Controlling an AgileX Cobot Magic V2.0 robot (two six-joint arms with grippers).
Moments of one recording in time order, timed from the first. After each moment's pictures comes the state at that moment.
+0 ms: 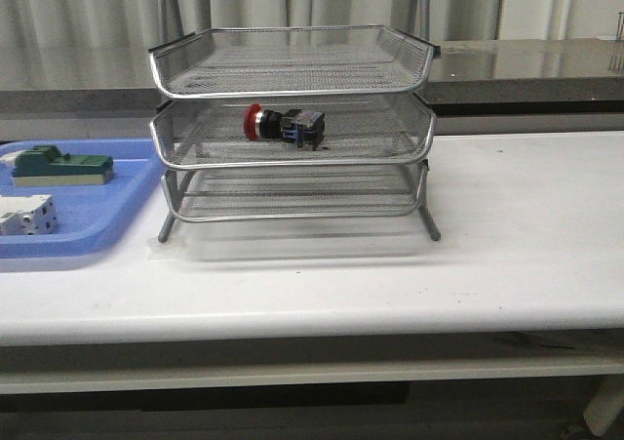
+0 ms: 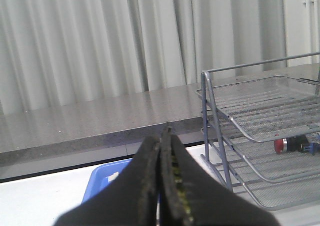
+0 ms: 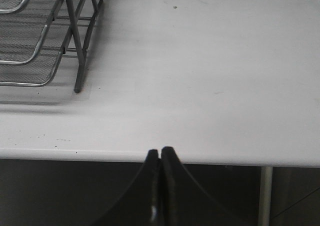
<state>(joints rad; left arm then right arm) -0.10 -0.01 -0.17 -0.07 0.10 0.14 0.06 0.54 -0.48 -0.03 0.48 0.05</state>
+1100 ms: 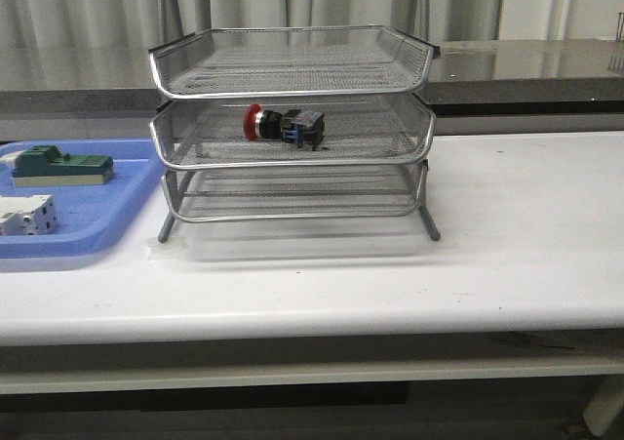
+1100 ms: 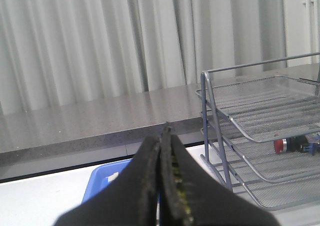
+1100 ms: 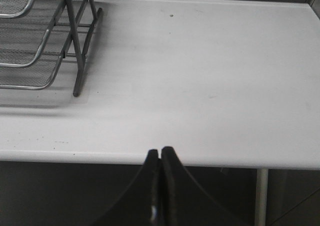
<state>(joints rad) -0.10 -0.01 -0.17 -0.07 0.10 0.14 0.06 0.48 -0.47 -0.04 0.49 0.05</state>
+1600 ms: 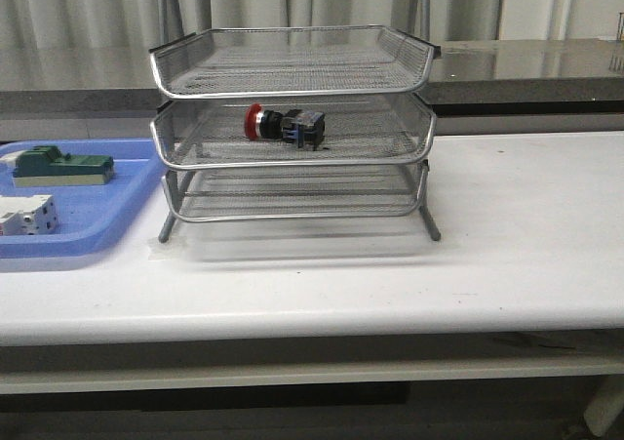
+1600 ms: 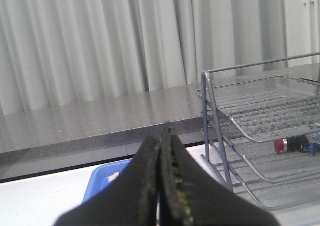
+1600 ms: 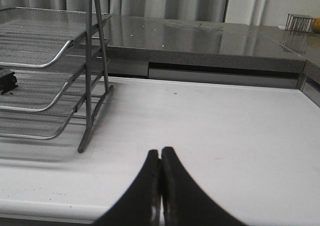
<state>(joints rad) -0.10 -0.01 -0.17 -0.07 0.10 0.14 0.06 0.09 -0.02 -0.07 0.04 0.05</state>
